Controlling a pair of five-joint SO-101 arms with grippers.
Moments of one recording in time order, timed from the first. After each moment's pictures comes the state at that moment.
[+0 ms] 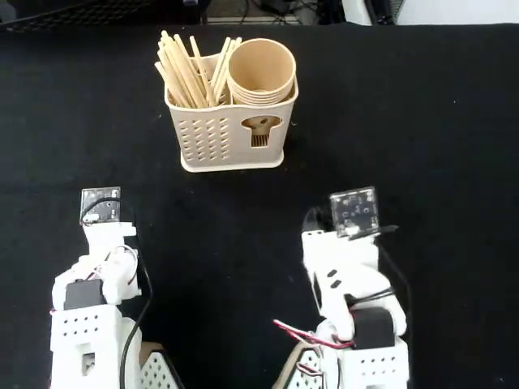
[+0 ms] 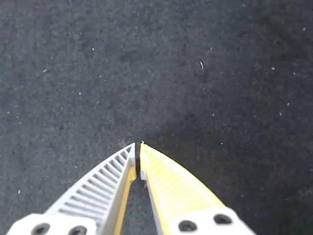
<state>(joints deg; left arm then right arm) -14.4 -74.8 88.1 56.8 -5.6 -4.9 -103.4 90.3 58.0 1.0</state>
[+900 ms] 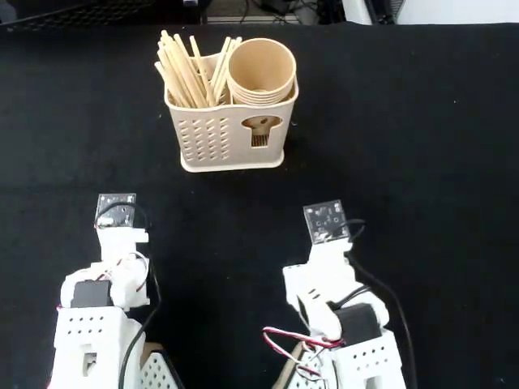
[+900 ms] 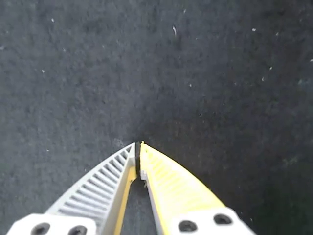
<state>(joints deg) -8.7 -74.8 89.0 61.7 -3.4 -15.3 -103.4 96.7 73.7 -5.4</state>
